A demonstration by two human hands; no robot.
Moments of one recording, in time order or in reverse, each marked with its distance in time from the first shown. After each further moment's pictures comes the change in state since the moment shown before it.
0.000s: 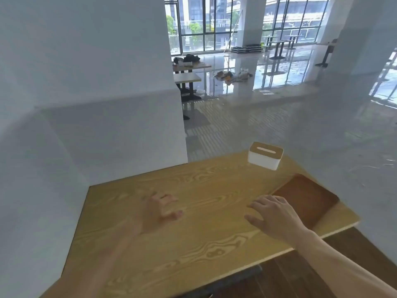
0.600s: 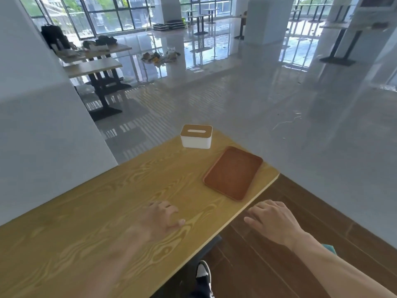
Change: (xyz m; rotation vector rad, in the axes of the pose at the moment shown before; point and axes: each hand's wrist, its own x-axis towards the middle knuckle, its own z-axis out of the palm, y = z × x) left_hand 0.100 0.144 0.107 0.245 -0.310 0.317; right_hand -0.135 0.118 0.048 0.029 -0.153 0.391
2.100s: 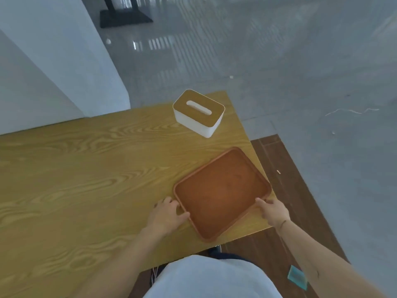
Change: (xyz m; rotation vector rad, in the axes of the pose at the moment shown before) left_hand 0.272 0.097 0.111 -0.478 -0.249 -0.602; right_hand 0.304 0.234 0.109 0.799 -0.465 0.715
